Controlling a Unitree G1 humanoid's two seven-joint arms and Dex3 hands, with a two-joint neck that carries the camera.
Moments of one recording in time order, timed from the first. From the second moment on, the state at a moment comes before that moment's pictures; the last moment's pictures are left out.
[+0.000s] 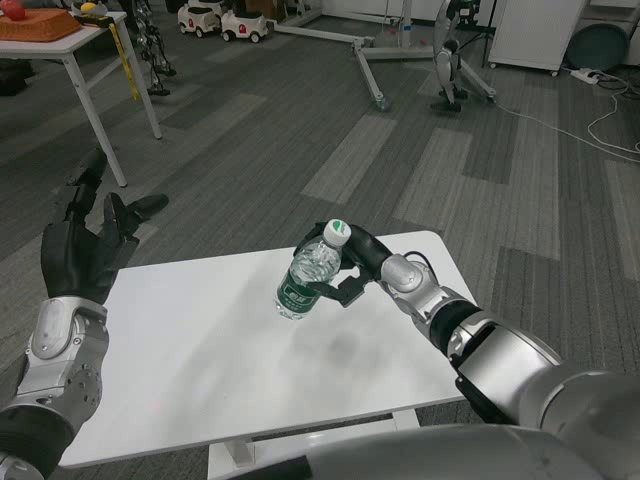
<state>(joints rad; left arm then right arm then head) -0.54 0.28 -0.44 0.73 -0.75 -0.67 -0.01 -0.52 -0.33 0.32 1.00 0.13 -0.42 0.11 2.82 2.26</state>
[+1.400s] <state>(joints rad) -0.53 0.28 -0.44 0.73 -0.75 -0.67 -0.01 -0.47 -0.38 0.22 0.78 0.13 -0.42 0.16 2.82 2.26</state>
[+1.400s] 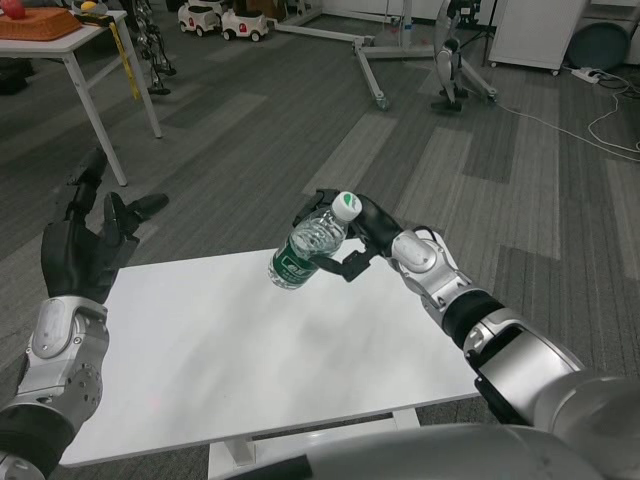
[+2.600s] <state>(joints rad) -0.53 0.28 -0.44 0.73 -0.75 -0.67 -0.01 -0.46 -0.38 0.19 0.74 0.13 -0.42 0.16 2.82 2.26</state>
